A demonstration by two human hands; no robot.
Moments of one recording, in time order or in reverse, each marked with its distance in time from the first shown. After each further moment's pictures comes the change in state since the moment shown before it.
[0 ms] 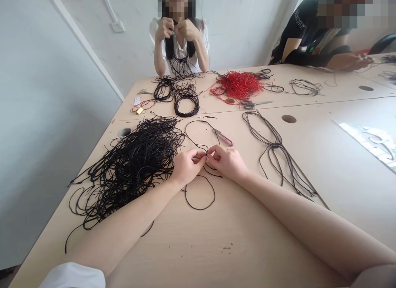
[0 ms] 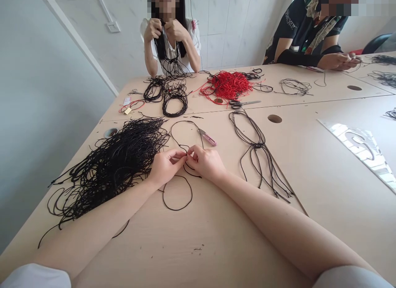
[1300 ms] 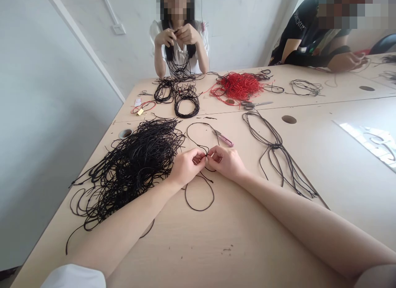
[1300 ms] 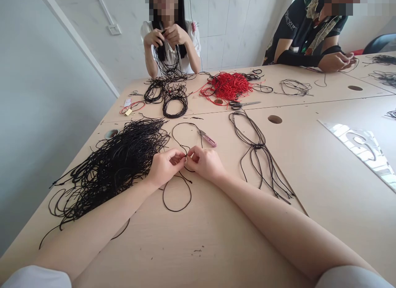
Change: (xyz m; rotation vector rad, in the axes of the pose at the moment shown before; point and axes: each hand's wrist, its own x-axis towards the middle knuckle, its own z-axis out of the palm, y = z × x) left_hand 0.001 -0.001 -0.005 0.153 -0.014 0.166; right_hand 0.000 -0.003 -0.001 0.177 -0.029 0.063
